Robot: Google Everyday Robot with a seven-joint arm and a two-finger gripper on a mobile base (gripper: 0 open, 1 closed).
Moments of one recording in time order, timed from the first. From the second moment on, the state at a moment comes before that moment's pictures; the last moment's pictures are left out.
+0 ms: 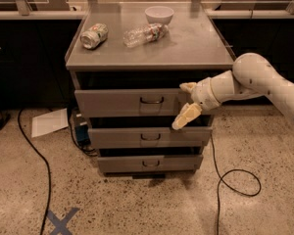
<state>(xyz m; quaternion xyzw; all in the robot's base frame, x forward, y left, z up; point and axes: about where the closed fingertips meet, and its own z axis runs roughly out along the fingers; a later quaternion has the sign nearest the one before) 0.658 -0.114 0.717 -0.57 0.71 0.23 0.35</state>
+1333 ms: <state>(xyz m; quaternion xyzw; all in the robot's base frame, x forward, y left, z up) 0.705 -0.112 0.695 -0.58 0.71 0.20 0.35</state>
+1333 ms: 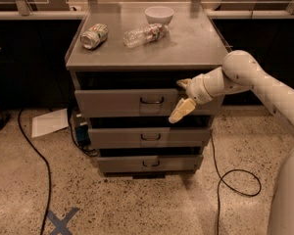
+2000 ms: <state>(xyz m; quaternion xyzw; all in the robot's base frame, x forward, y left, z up) 0.695 -0.101 0.684 -0.59 0.70 0.22 0.33</state>
